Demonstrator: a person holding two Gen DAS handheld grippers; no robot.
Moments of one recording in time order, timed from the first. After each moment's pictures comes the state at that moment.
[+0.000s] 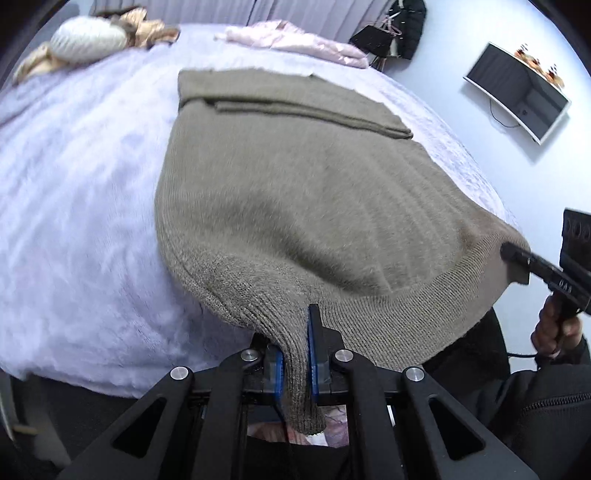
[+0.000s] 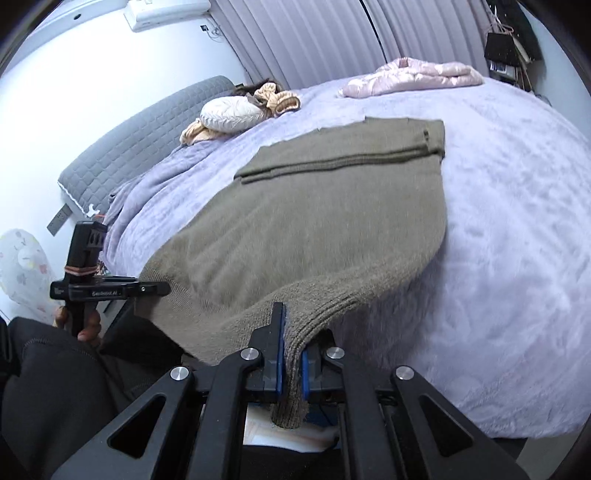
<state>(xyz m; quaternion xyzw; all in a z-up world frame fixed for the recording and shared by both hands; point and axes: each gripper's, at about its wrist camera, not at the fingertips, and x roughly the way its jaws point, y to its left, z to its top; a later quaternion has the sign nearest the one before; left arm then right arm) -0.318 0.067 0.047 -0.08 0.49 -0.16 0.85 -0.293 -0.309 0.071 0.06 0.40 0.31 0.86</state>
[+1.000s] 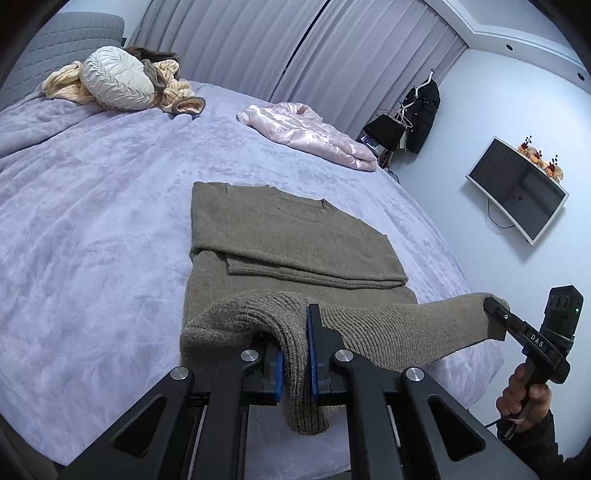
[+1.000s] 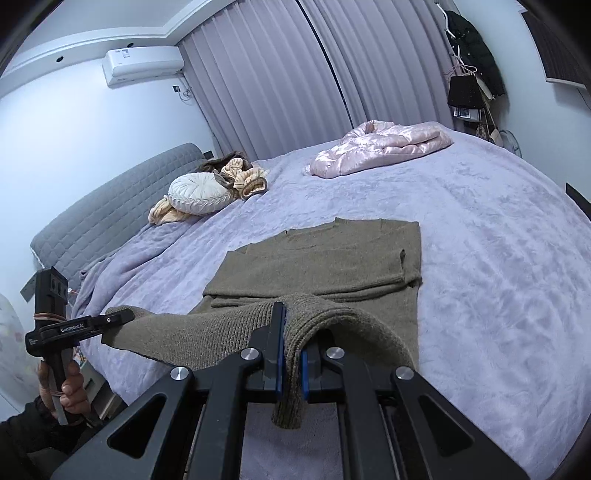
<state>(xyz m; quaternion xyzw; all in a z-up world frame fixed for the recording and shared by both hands) -0.221 0.110 0.135 -0.19 0.36 -0.13 0.90 -0.205 -0.297 0.158 0.10 0.30 0.24 0.92</state>
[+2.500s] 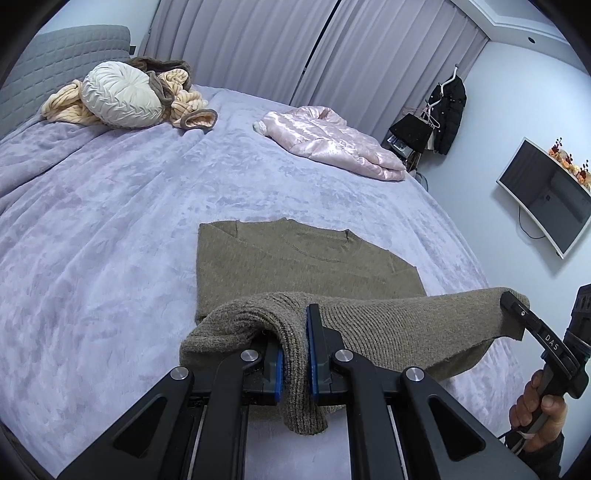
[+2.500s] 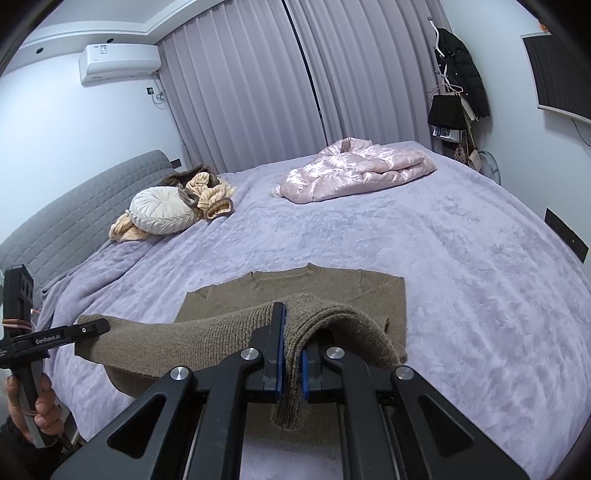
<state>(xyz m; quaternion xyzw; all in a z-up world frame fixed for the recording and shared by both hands) -0.133 0.099 0.168 -0.17 0.38 -0.07 0.91 -0.117 -0.265 0.194 0.07 0.29 0.17 0.94</state>
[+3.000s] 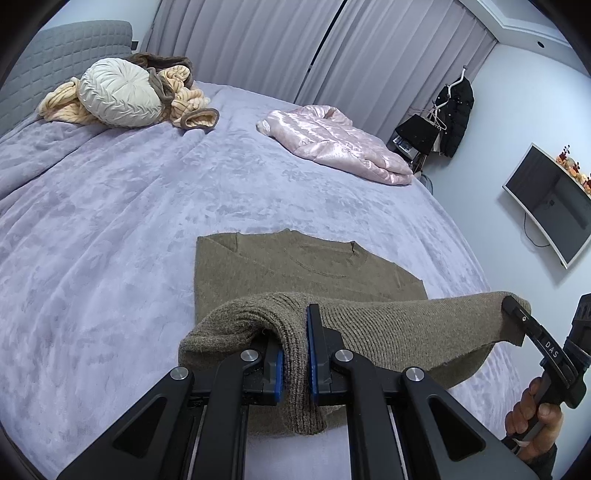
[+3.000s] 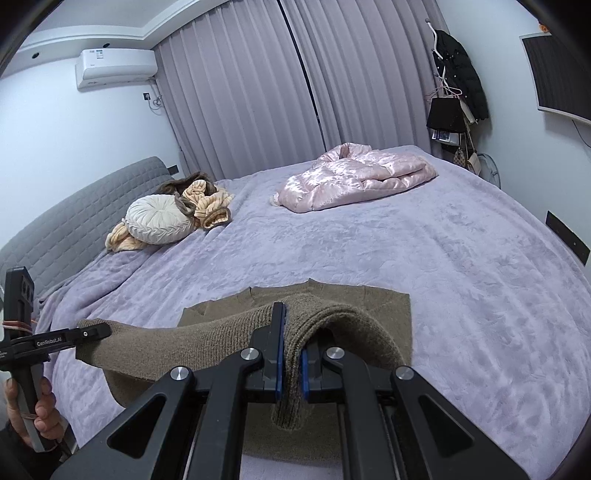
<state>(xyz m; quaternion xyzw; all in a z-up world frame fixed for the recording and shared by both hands) -0.091 0.105 0.171 -0.18 0.39 -0.07 0.90 -0.086 -0.258 0.200 0.08 0.28 0.16 0.94</state>
